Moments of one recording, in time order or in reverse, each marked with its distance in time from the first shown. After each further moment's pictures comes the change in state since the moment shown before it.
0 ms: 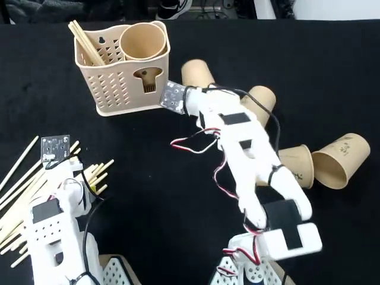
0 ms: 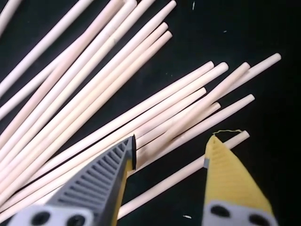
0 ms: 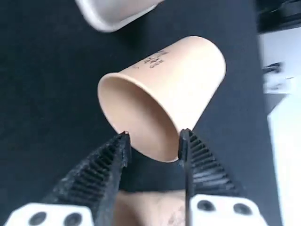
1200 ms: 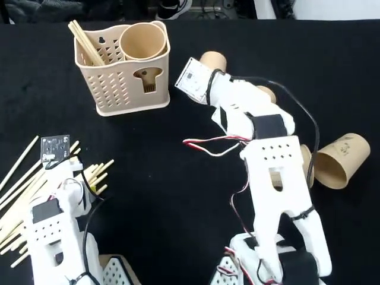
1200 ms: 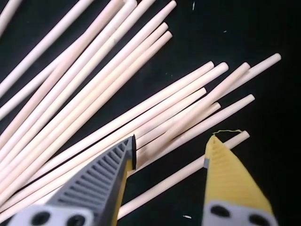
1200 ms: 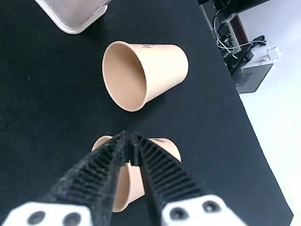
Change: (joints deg) left arm 0.0 0.0 0.0 0.0 0.0; right arm 3.7 -26.0 -6.9 32.2 -9.3
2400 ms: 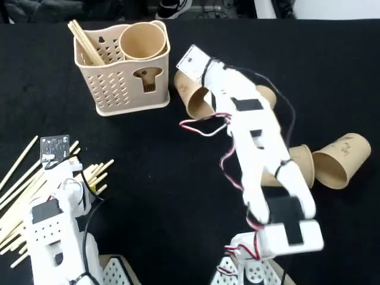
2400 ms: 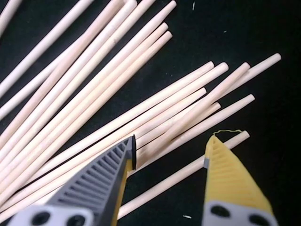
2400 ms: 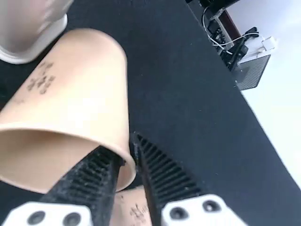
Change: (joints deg) left arm 0.0 0.0 0.0 0.0 0.0; right arm 1.0 23.0 -2.5 -25.0 -6.0
